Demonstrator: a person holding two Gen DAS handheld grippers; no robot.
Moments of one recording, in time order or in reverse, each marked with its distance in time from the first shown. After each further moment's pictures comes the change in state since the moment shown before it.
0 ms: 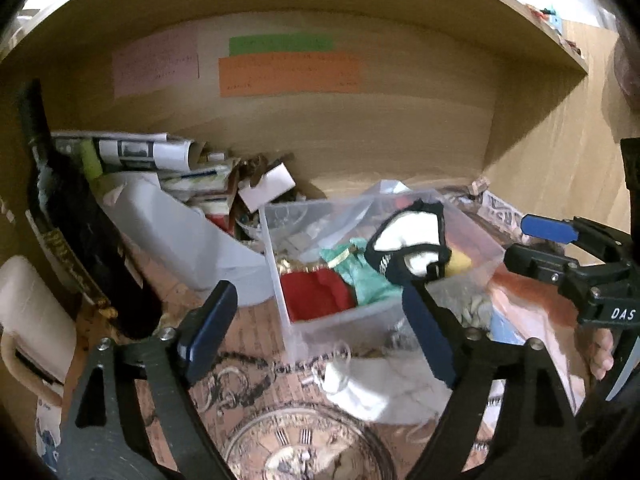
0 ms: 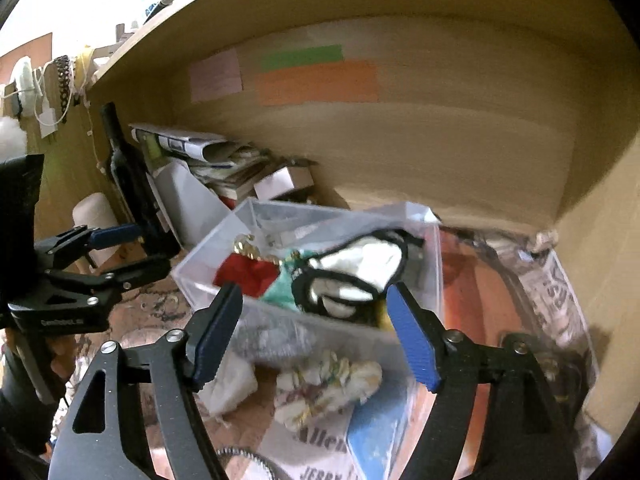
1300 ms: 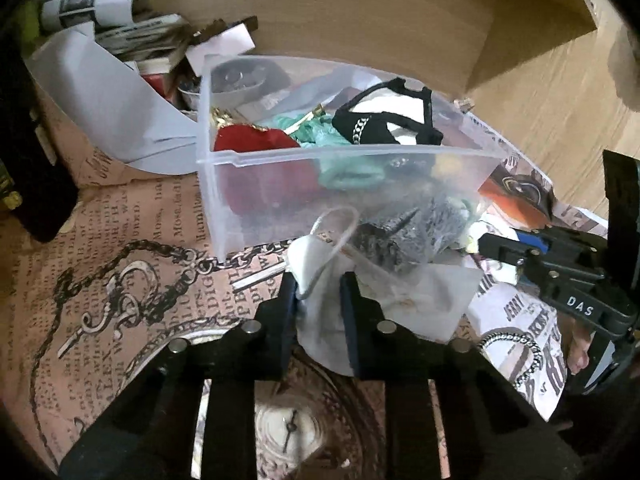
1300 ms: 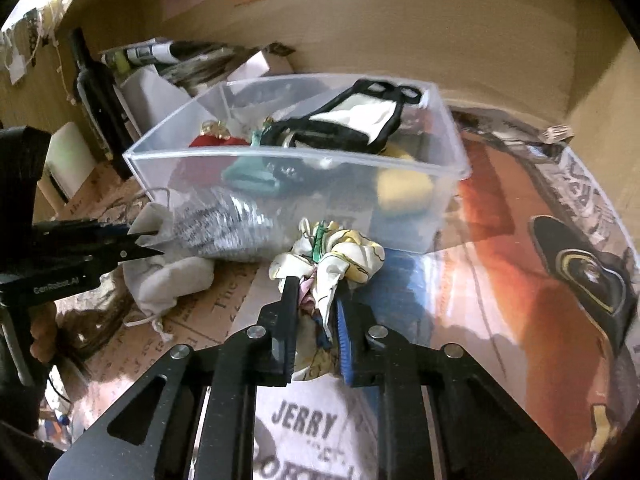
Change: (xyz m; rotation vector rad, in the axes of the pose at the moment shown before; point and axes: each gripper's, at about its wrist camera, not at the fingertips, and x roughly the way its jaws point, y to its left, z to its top) left arm 0.057 -0.007 -0.065 -0.082 0.269 -0.171; right arm 0.037 -0.015 -0.075 0.055 0.213 -0.021
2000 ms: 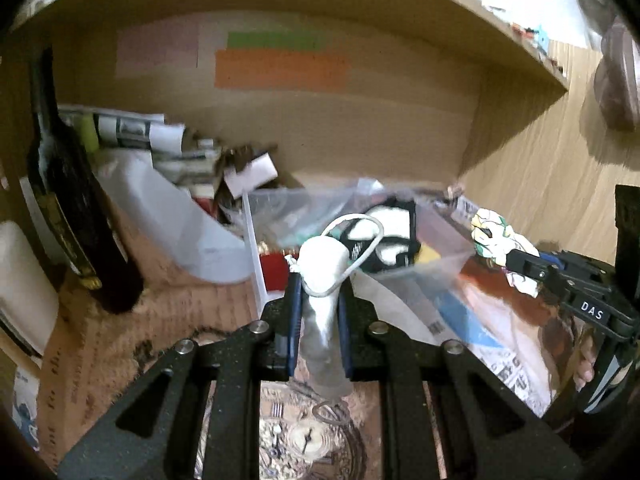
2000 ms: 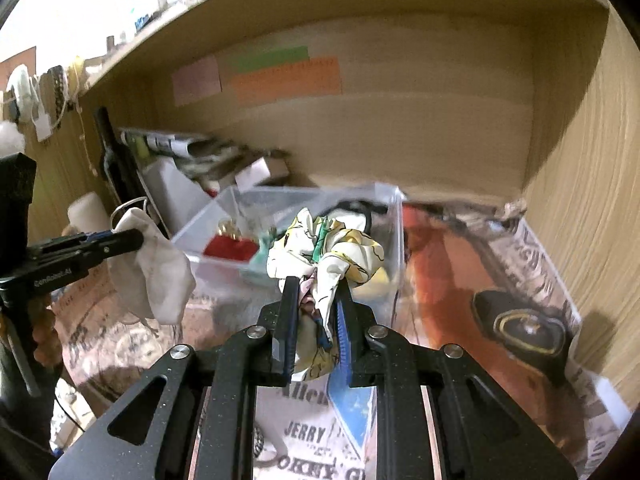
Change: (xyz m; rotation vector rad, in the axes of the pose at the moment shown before) left arm -0.091 -0.005 0.035 0.031 -0.291 0.070; right arm -0.077 0.007 0.031 0.005 -0.260 -0.037
